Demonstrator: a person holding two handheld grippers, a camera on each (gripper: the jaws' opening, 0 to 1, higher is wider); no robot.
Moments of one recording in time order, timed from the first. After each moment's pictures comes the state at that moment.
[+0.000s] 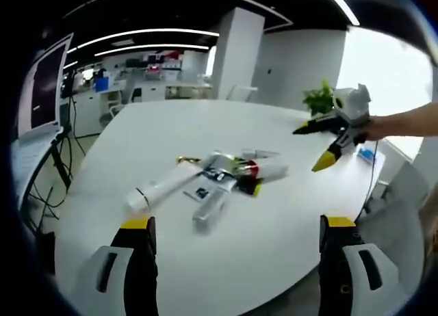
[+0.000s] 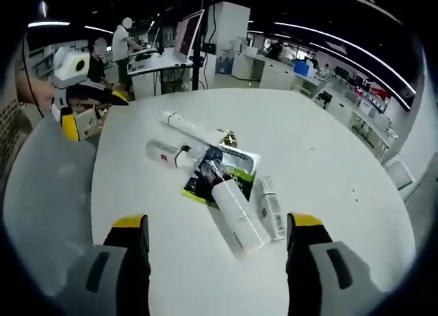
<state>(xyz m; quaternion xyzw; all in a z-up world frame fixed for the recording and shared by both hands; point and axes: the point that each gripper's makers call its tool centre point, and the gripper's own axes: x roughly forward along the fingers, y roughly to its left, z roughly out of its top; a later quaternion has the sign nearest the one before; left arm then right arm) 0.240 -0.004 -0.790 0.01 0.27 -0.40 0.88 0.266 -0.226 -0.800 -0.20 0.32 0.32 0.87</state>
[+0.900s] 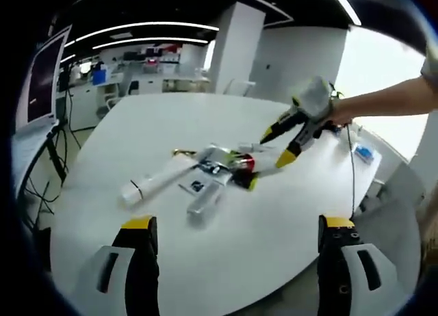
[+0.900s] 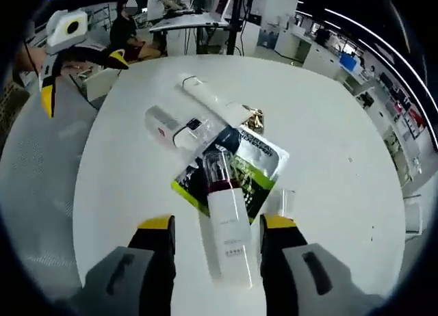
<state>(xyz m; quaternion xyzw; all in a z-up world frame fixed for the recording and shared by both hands) 0.235 -0.003 -0.797 0.01 0.29 -0.41 0.86 0.314 -0.204 -0.852 -0.30 0.40 0.40 0.77</state>
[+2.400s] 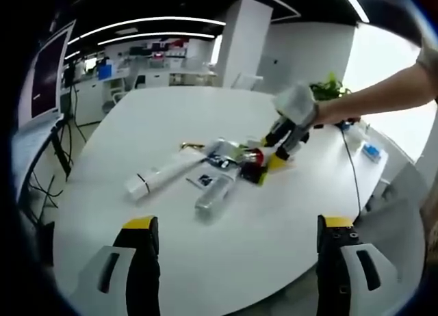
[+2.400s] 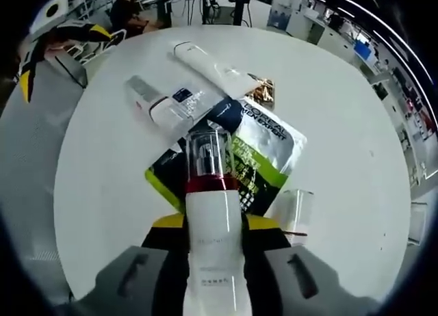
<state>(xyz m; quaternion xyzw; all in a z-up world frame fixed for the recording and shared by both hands) 0.245 0.003 -0.808 0.01 0.31 -0.39 0.87 0.330 -0.204 -0.899 -0.31 0.44 0.42 0.73</state>
